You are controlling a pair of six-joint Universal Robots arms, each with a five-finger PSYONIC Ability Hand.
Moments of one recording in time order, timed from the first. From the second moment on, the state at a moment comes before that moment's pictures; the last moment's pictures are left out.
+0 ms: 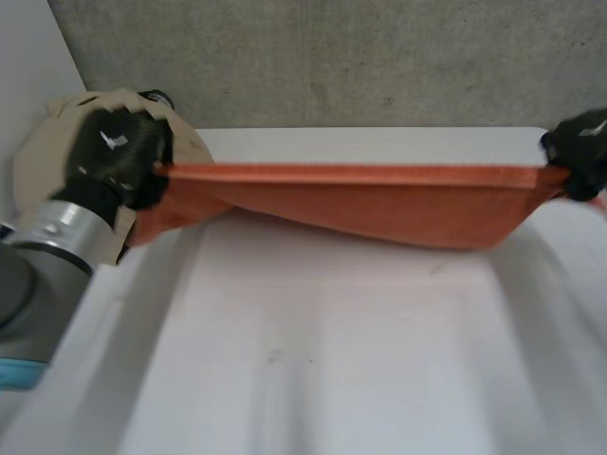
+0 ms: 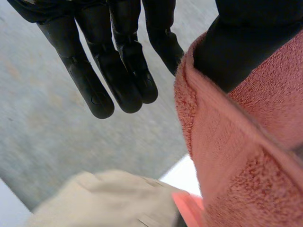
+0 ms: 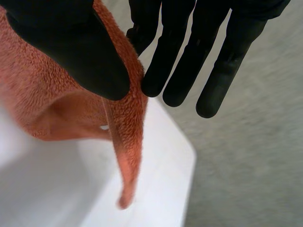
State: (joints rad) left arm 4.43 -1.64 -1.79 3.59 -1.42 3.47; right arm 1.63 -1.32 1.34 0.19 1.43 2.45; left_hand 1.17 1.20 1.20 1.20 0.99; right_hand 1.13 1.19 1.19 1.20 1.01
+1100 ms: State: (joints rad) left arm 4.42 -2.18 -0.94 3.86 -1.43 3.47; right arm 1.78 -1.09 0.93 -0.48 1.65 2.50; left_hand 1.17 1.20 1.20 1.21 1.00; right_hand 1.15 1.19 1.19 1.20 1.03
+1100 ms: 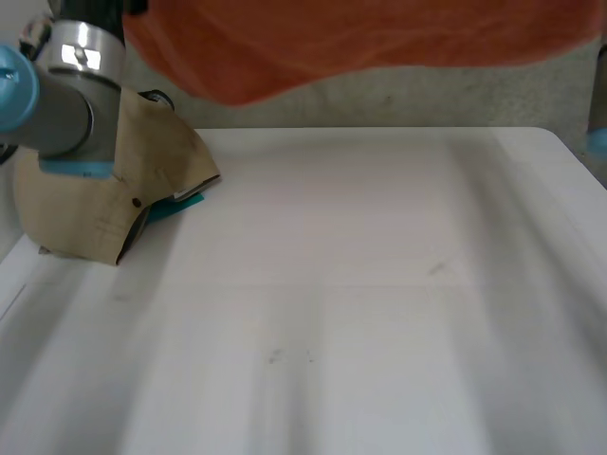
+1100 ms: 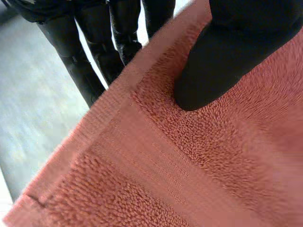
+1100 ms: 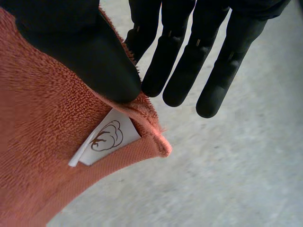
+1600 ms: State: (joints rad) left arm 4.40 -2.02 -1.72 3.59 -1.41 3.74; right arm 1.67 -1.07 1.50 -0.09 1.51 2.34; left_hand 1.17 1.20 1.20 1.21 1.00; right_hand 1.15 1.19 1.19 1.20 1.03
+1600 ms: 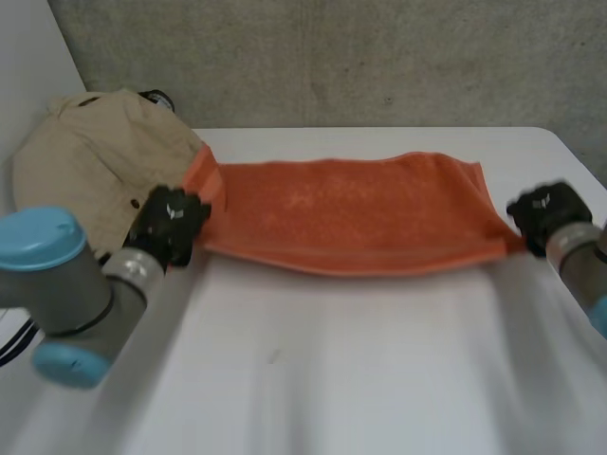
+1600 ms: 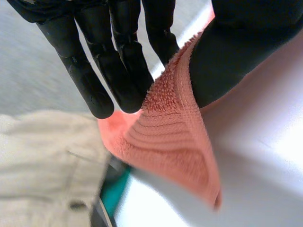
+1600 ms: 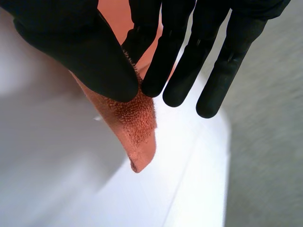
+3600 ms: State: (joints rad) left arm 4.37 -2.18 -1.36 3.36 -1.34 3.91; right arm 1.65 -1.10 1.50 0.00 1.47 2.49; left_hand 0.19 0.21 0.22 0.20 0.05; right_hand 0.27 0.28 0.28 0.28 0.11
